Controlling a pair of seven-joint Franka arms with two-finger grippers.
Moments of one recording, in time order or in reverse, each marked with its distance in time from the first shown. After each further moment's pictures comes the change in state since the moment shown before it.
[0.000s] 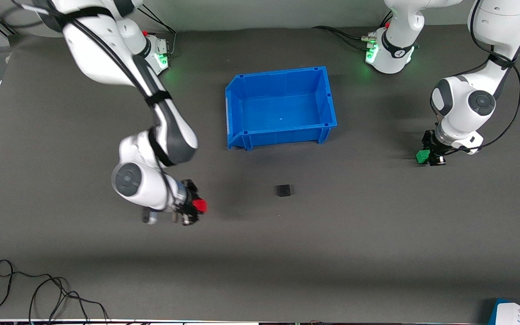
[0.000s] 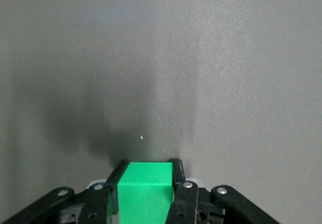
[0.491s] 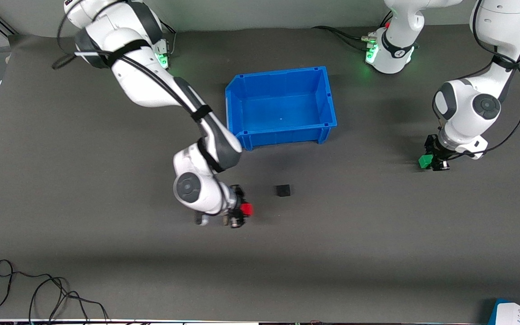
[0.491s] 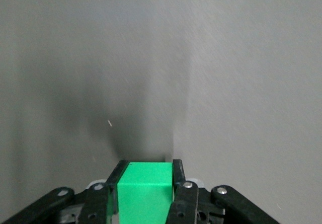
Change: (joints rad) left arm -0.036 0.000 -0.010 0.096 0.000 -0.095 -0.053; right arm 0.038 0.247 0.154 0.247 0.006 0.117 0.180
